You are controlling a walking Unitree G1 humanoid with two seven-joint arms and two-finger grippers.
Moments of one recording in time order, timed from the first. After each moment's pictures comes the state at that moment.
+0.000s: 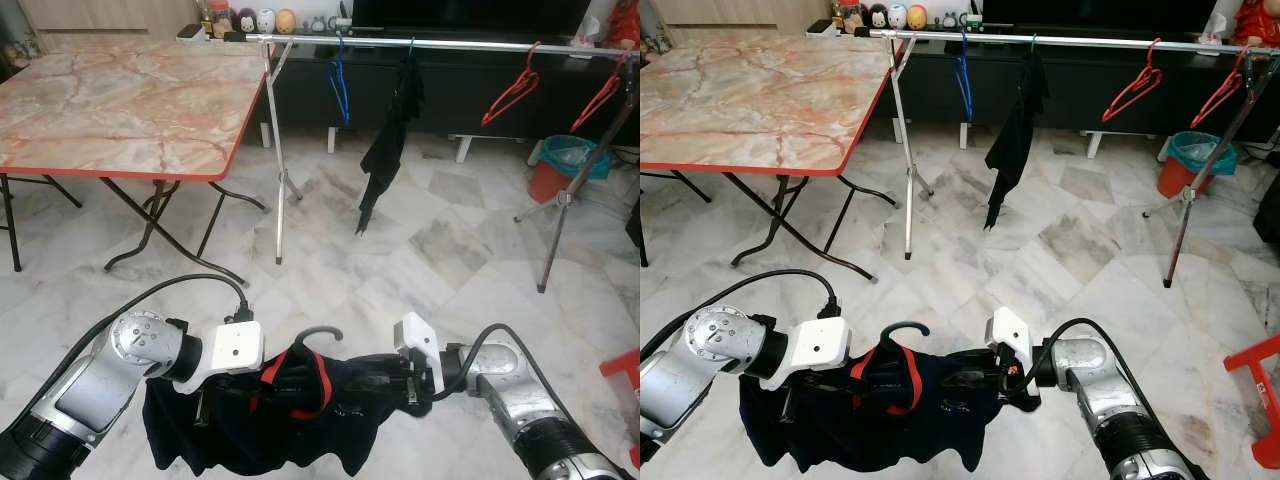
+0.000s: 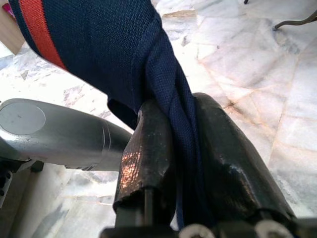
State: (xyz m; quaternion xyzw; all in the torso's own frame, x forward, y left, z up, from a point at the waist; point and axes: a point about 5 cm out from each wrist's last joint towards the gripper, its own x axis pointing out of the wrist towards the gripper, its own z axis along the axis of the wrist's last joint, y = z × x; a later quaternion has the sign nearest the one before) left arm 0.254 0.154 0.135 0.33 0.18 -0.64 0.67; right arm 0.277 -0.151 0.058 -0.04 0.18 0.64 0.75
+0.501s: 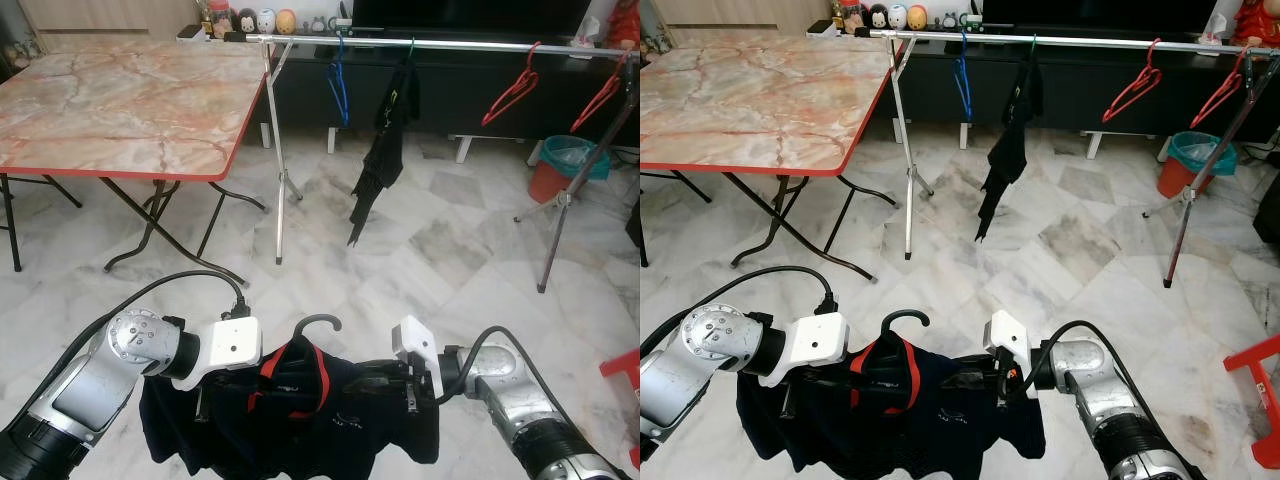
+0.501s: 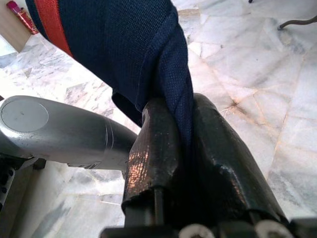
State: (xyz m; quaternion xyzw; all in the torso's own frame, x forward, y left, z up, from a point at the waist) left arm 0.255 0.157 0.137 0.33 0.18 -0.63 0.68; right arm 0.276 -0.149 0.056 -0.04 0.18 0.64 0.74
